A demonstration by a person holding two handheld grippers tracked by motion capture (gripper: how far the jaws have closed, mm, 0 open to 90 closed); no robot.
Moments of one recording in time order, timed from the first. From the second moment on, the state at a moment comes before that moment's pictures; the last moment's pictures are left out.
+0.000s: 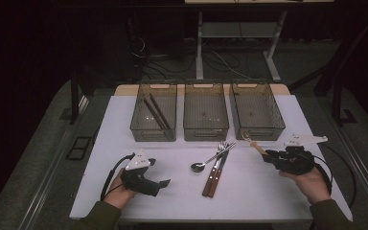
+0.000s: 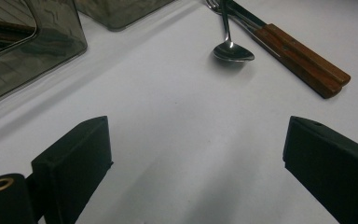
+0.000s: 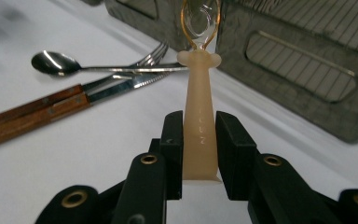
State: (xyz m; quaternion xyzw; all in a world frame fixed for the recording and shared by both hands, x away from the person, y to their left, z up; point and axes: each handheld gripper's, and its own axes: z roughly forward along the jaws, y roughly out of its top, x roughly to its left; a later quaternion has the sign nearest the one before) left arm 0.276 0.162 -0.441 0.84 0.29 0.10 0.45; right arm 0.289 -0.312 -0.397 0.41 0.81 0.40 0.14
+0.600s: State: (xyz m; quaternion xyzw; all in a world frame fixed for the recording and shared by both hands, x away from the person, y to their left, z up) left arm 0.276 0.162 -0.441 0.84 0.29 0.10 0.45; right arm 0.308 -0.281 -0.382 0.40 0.80 0.42 0.14
